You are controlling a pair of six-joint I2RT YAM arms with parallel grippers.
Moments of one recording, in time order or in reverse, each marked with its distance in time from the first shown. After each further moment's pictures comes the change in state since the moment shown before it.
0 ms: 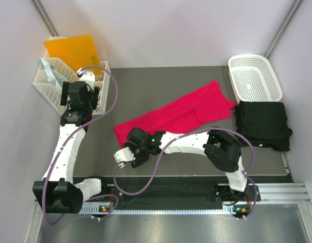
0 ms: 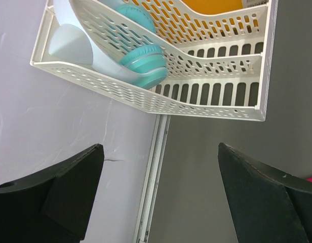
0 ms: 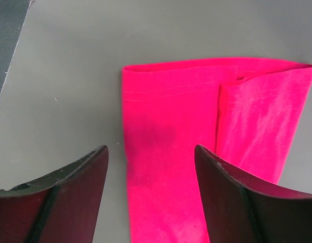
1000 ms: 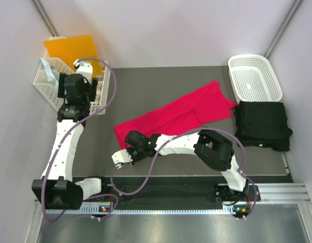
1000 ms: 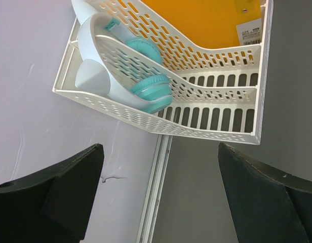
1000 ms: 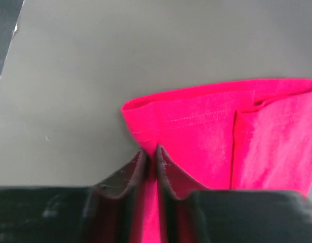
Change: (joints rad) left arm 0.000 0.035 0.126 -0.009 0.023 -0.002; right arm 0.003 0.098 0.012 0.096 -0.029 0.040
